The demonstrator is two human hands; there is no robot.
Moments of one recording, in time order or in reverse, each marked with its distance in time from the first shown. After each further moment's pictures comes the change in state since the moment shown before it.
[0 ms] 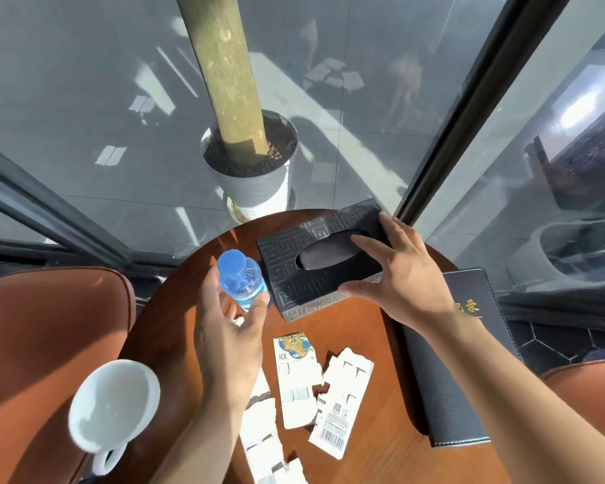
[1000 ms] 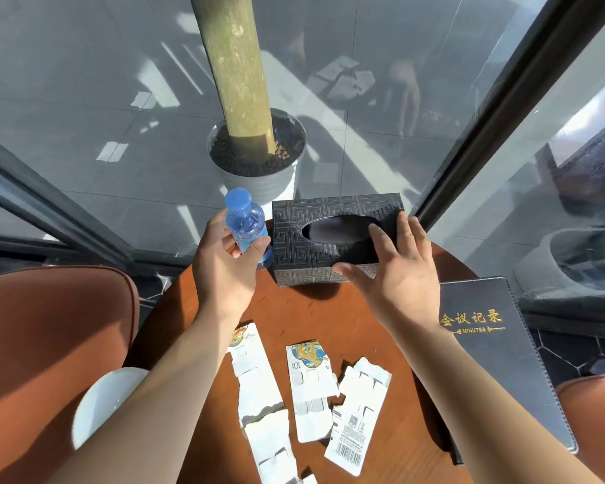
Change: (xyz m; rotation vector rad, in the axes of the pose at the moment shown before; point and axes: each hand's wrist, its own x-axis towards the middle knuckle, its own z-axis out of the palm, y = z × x) left_hand 0.102 0.004 0.010 0.005 -0.051 0.148; right_hand 0.018 -0.022 0.044 -0.147 0.279 0.156
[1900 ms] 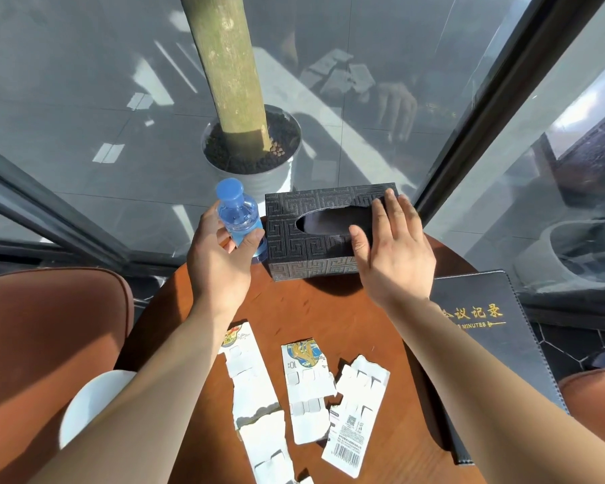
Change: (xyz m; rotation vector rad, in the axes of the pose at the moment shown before) left_hand 0.004 -0.004 0.005 0.065 -0.010 0.065; right_hand 0.025 0.005 0.020 -0.030 0.186 -0.019
